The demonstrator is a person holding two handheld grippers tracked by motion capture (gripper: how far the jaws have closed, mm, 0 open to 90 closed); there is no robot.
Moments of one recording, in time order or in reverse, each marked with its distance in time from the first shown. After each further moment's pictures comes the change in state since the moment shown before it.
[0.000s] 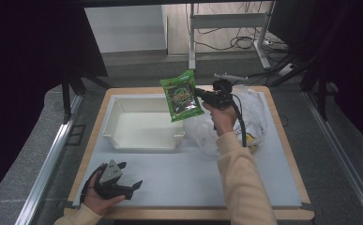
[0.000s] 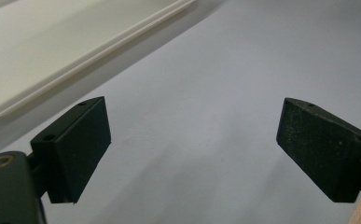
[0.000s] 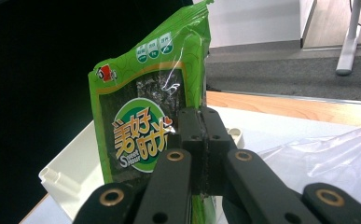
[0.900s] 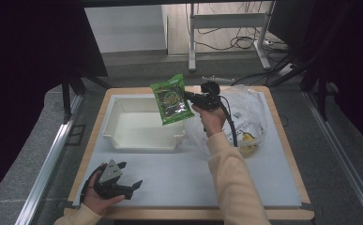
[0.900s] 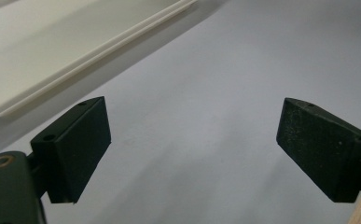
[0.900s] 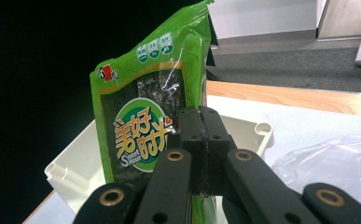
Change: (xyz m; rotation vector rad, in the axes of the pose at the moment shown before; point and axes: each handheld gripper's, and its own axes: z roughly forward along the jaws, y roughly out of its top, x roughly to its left) left arm 0.000 0.000 0.000 -0.002 -0.002 -0.006; right arm 0.016 -0.010 0.029 0.034 0.029 0.004
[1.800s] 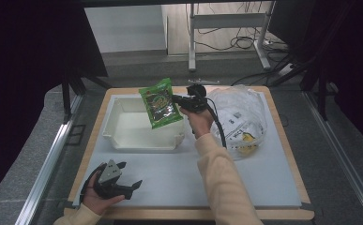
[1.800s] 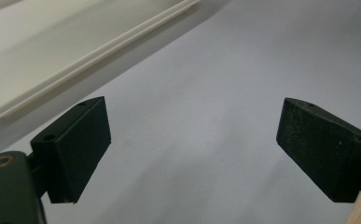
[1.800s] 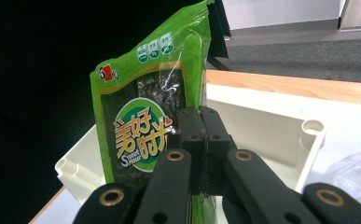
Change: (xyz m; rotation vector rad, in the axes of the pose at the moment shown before) left arm 0.001 0.000 -0.001 -0.007 -0.002 -0.006; right arm 0.021 -0.010 0.032 0.035 0.040 -0.005
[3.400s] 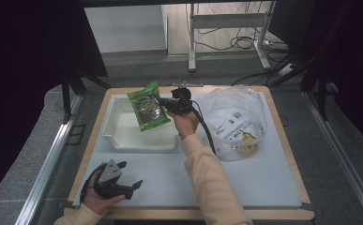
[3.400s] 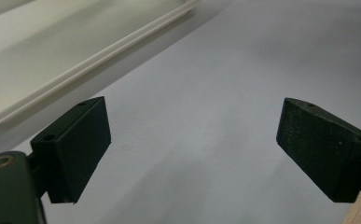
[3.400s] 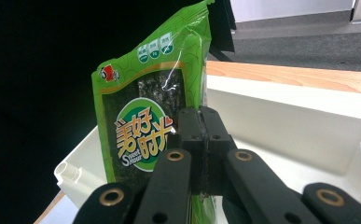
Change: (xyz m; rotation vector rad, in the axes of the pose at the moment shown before) left arm -0.002 0.003 -0.001 -0.005 -0.004 0.005; right arm 0.023 -0.011 0.040 0.021 0.005 0.001
